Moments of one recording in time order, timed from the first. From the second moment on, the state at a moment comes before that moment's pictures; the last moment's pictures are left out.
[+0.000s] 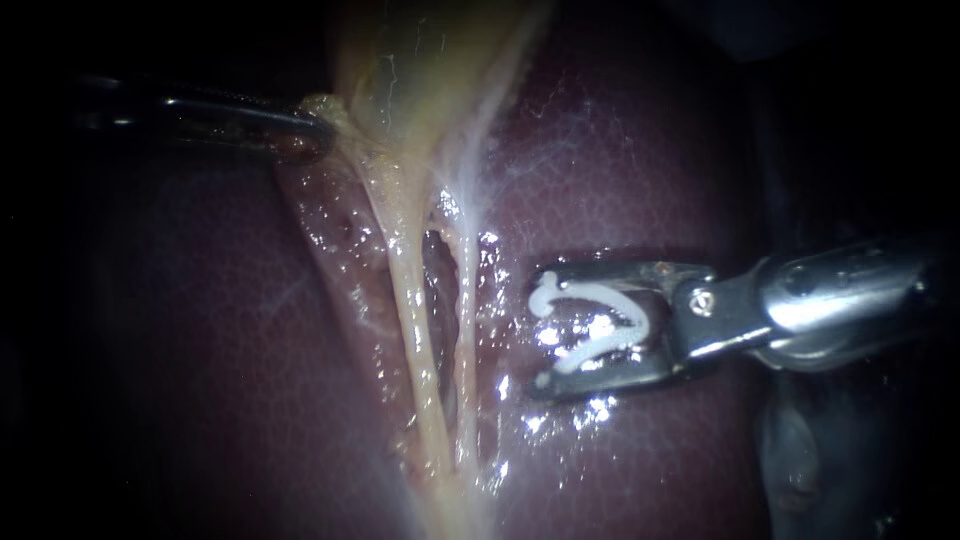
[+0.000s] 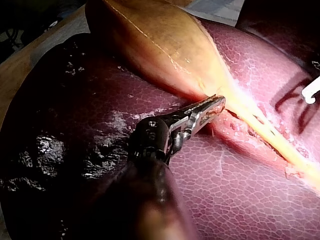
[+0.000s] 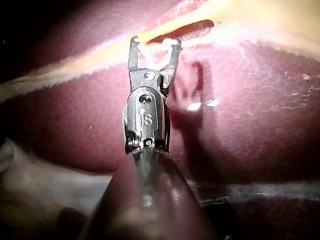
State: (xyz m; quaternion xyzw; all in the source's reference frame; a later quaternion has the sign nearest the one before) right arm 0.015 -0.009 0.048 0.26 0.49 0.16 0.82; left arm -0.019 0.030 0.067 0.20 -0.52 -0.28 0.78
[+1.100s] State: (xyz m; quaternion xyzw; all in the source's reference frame) right arm 0.019 -0.013 0.057 0.35 0.48 0.18 0.78; left arm -0.019 0.029 0.067 0.20 -0.52 -0.27 0.78
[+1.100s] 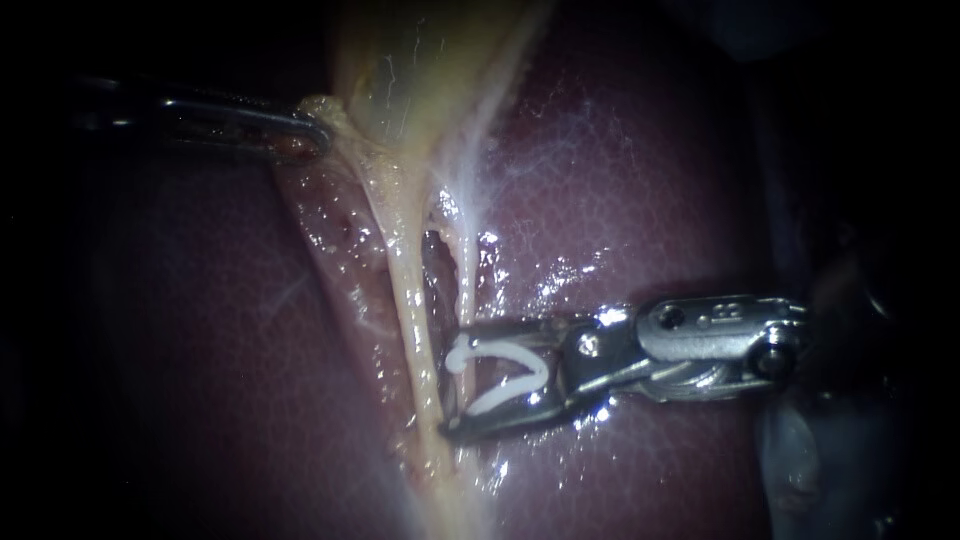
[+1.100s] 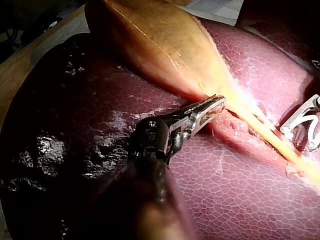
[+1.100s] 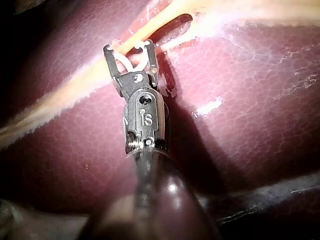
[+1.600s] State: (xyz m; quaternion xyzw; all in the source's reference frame) right arm 0.019 -0.014 0.062 0.36 0.47 0.20 0.78; left arm -0.019 0.029 0.067 0.20 -0.52 -0.27 0.78
